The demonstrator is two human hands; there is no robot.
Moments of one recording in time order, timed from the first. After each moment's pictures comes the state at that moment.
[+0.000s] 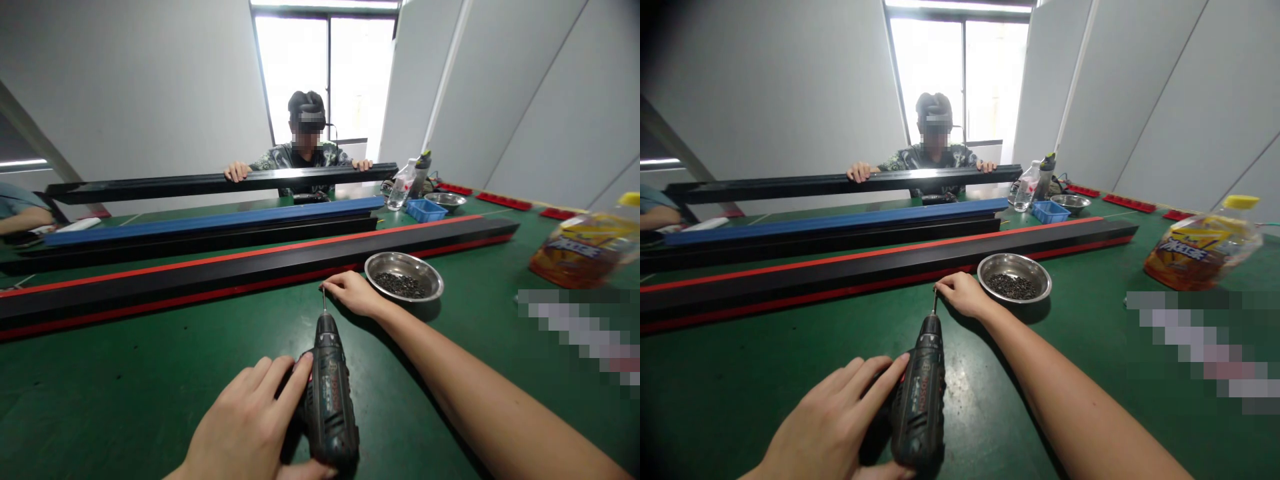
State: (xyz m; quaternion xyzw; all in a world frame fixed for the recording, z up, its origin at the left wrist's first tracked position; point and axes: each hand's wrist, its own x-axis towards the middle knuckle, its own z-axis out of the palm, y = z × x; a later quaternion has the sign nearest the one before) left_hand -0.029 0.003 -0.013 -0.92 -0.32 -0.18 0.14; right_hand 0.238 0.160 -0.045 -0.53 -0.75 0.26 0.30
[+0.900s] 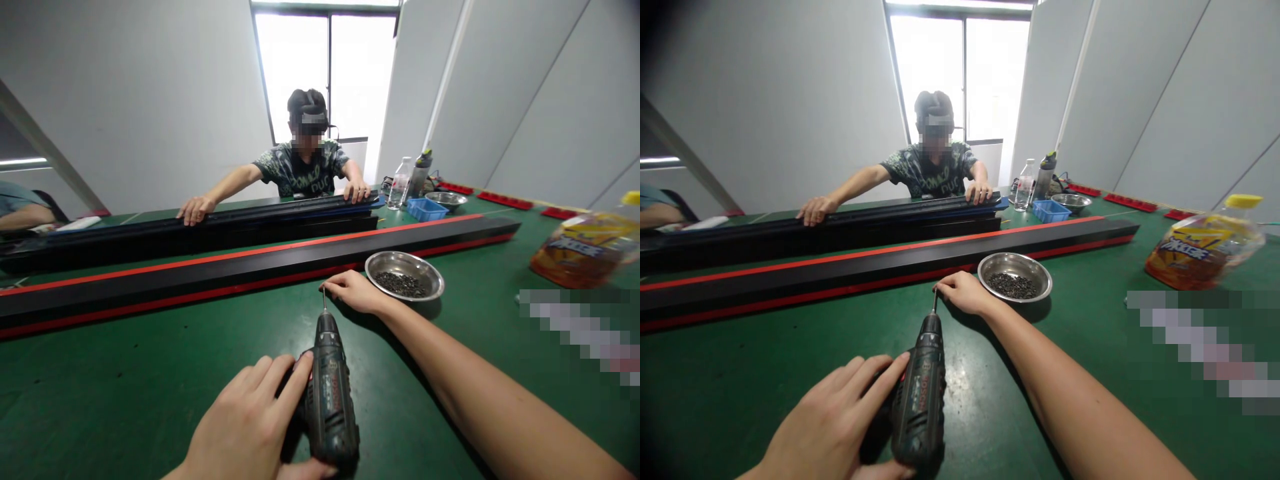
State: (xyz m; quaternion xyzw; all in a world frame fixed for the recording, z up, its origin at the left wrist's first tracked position) left_hand -0.031 0.002 -0.017 -0.92 -0.32 -0.17 0.13; right_hand 0.244 0.163 -0.047 -0.51 -0.74 0.31 0.30
